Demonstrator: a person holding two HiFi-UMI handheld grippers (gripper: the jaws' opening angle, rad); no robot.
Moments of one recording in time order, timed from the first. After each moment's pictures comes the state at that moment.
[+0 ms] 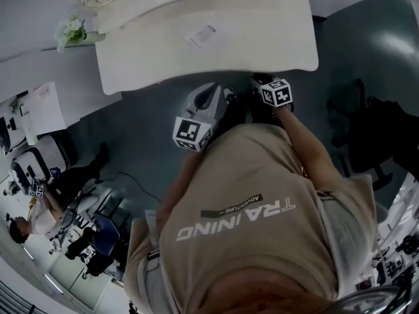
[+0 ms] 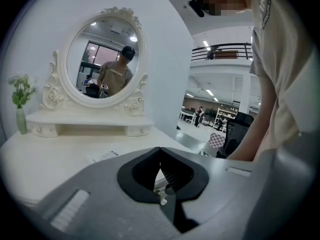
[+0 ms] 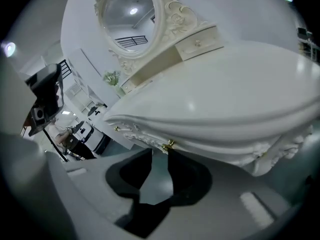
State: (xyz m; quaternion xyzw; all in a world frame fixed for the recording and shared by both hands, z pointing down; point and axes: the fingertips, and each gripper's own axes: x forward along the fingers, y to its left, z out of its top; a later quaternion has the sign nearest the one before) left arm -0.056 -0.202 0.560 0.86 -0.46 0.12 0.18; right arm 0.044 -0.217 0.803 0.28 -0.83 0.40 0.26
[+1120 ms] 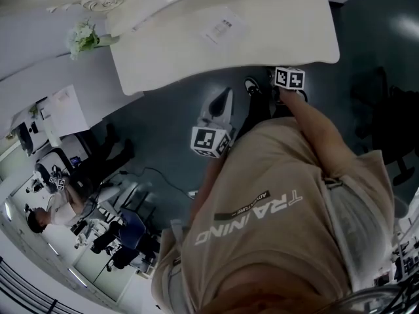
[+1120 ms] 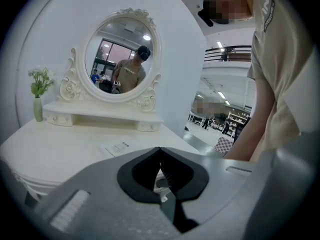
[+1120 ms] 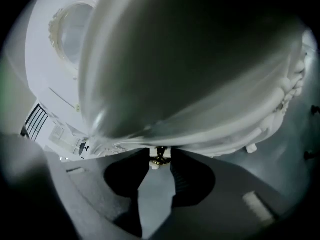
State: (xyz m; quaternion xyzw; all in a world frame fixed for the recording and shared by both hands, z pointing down) left arm -0.084 -0.184 0.572 0.82 -0.52 0.11 0.22; right arm 0.027 -0.246 0.850 0.38 -0.73 0.55 0.17
